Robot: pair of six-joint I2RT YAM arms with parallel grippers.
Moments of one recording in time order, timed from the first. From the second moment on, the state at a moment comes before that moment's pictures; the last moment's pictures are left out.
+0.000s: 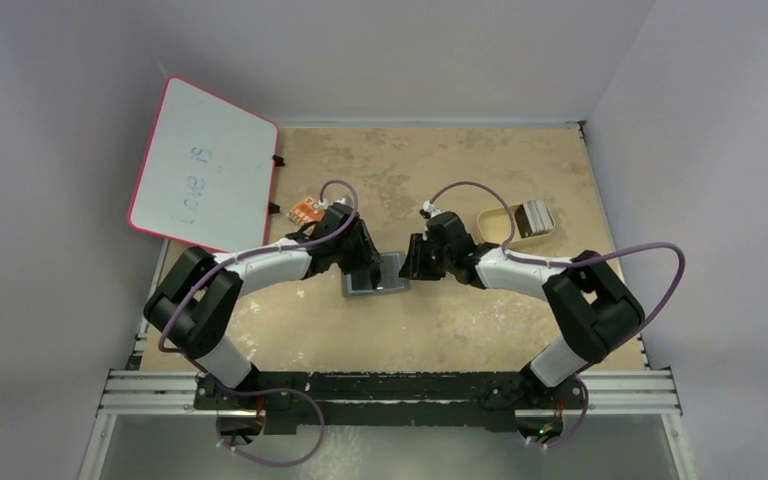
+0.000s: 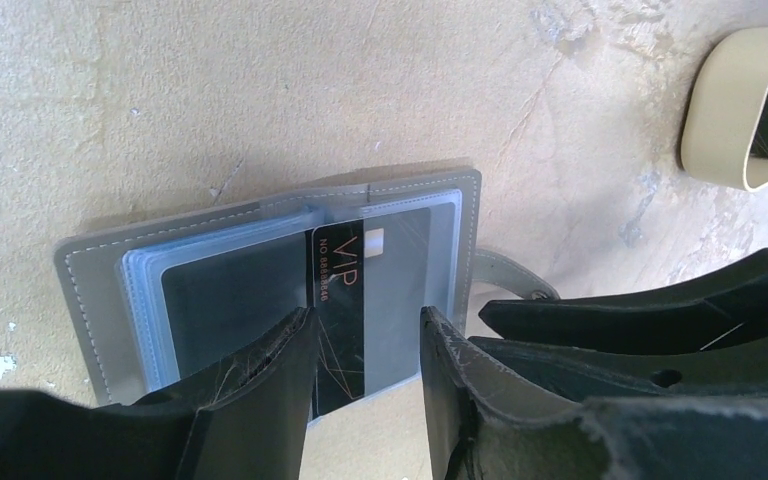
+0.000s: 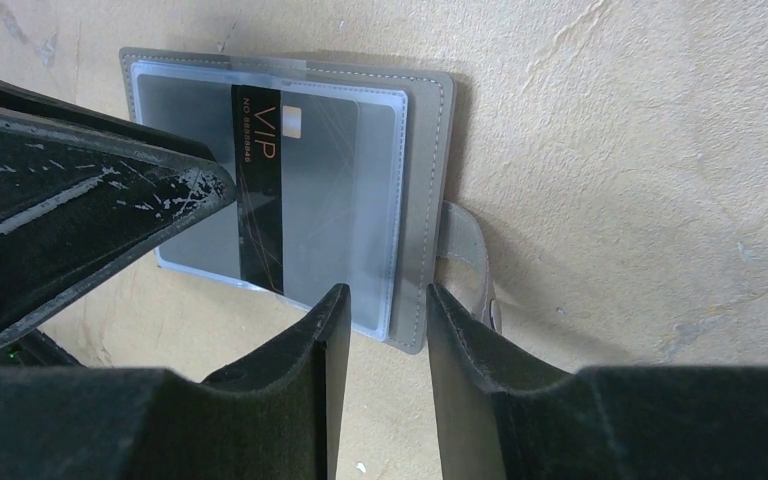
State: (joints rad) left arm -0.64 1.61 0.85 -0.08 0.04 -0.94; right arm 0.64 1.58 0.76 -0.01 -0.15 0.63
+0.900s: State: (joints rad) left arm -0.65 1.69 0.85 0.06 0.11 -1.03; right arm 0.63 1.64 0.73 0.12 -0.20 0.61
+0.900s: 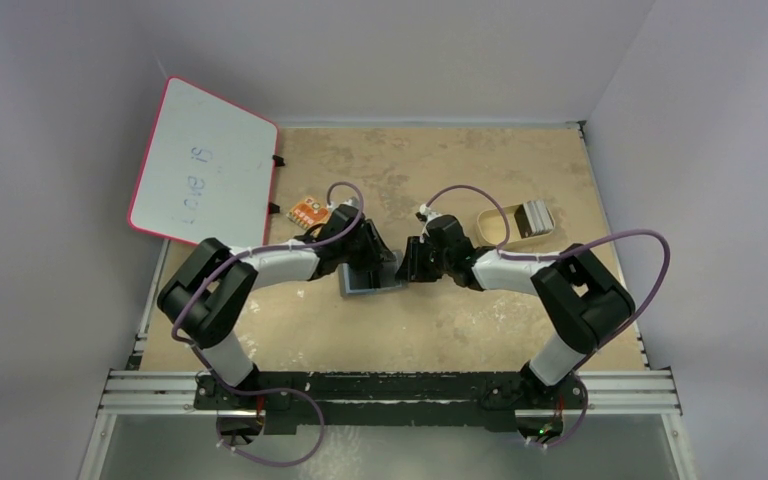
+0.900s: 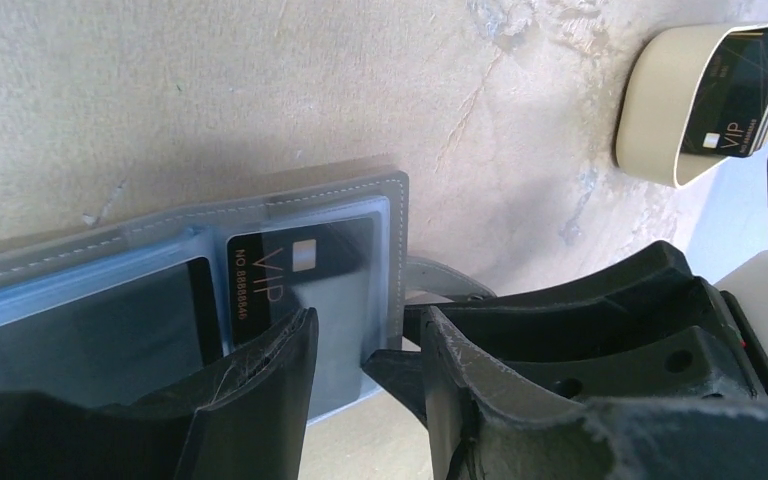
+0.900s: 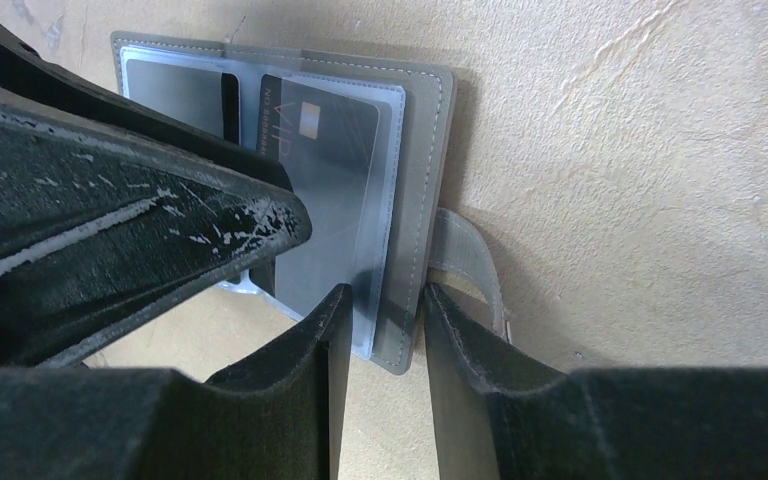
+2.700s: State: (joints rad) left arm -0.67 1.62 0.88 -0.03 0.11 -1.04; right arm 0.63 1.59 0.70 0.08 -0.20 0.61
